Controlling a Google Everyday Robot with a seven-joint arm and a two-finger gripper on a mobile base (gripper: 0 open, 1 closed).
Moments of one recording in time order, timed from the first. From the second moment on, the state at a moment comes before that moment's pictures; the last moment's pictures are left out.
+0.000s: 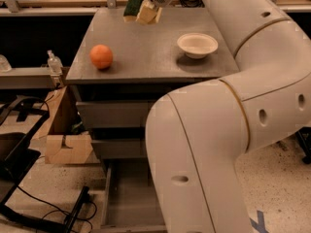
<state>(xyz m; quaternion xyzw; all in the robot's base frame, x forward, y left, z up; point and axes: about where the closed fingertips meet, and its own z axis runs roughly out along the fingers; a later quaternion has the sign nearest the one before) 0.823 0.013 0.979 -0.61 0.69 -0.03 0.39</state>
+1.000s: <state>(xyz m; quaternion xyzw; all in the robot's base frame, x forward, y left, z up) 0.850 -0.019 0.915 -0.57 0.73 -0.04 0.37</state>
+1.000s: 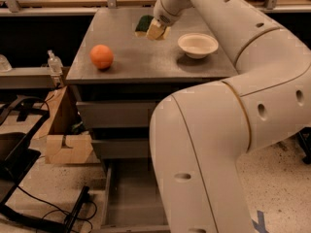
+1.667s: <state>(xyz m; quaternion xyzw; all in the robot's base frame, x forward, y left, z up) 0.867 -0.006 0.858 -0.56 0.74 -0.02 0.38</state>
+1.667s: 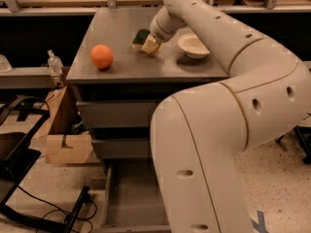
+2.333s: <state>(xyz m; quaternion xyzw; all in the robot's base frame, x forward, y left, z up) 0.868 0.000 0.848 -0.56 0.74 -0.02 0.38</state>
